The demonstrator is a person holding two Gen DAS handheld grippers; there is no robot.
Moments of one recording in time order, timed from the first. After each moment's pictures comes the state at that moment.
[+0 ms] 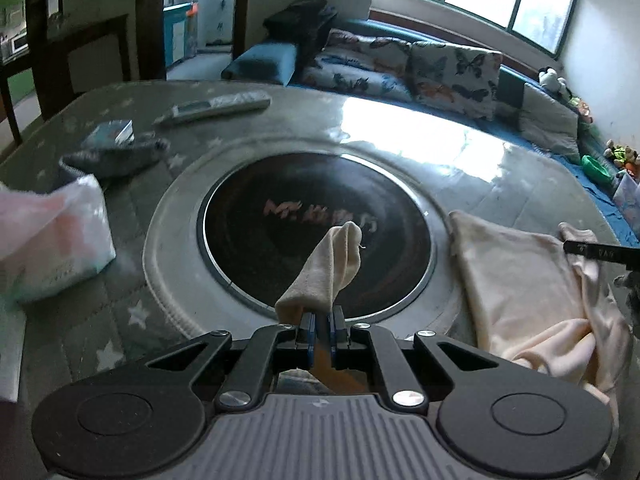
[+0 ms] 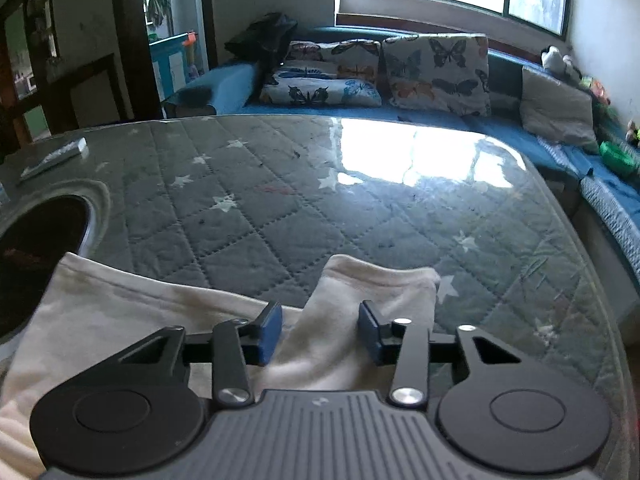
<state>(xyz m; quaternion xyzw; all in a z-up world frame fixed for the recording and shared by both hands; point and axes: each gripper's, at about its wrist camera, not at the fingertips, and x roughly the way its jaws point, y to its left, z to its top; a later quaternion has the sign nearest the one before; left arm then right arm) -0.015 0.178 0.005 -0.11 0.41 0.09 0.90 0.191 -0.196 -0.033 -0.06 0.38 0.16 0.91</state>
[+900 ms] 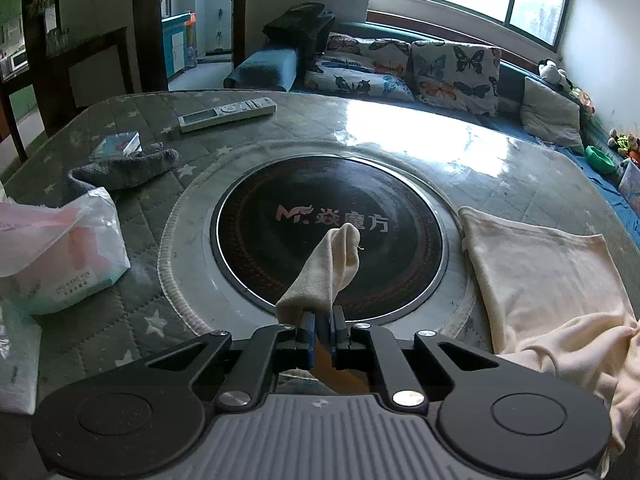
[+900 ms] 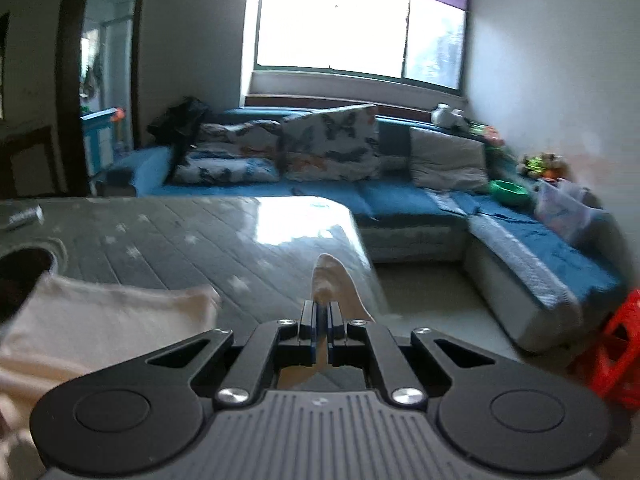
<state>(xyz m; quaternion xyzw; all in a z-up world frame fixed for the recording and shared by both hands) -0.018 0.181 0.010 -0.08 0.40 0.10 0.91 0.048 -0.353 0.046 -0.05 0.27 0.03 0.96</state>
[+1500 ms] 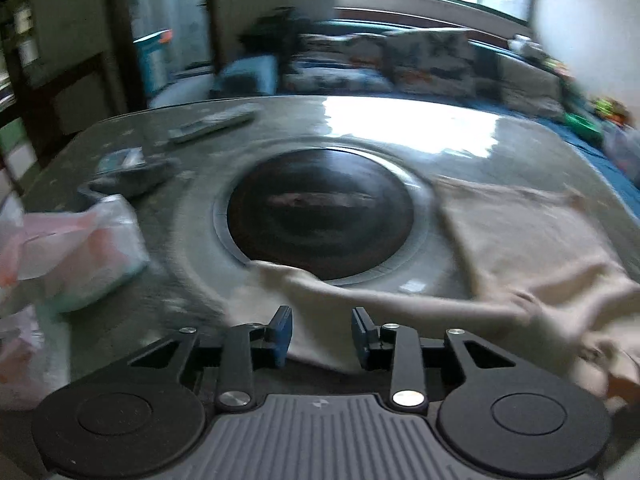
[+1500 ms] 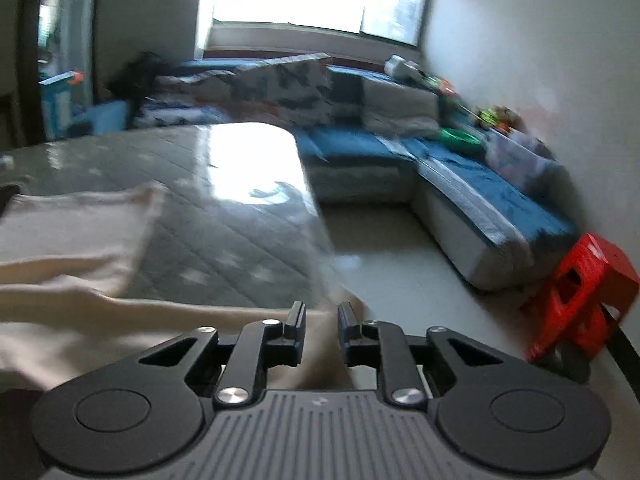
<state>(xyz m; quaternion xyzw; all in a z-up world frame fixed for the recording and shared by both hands) -0.063 0.150 0.025 -0.03 0.41 0.04 0.91 -0.031 -0.387 0.012 -0.06 0.33 -0.02 0.94</state>
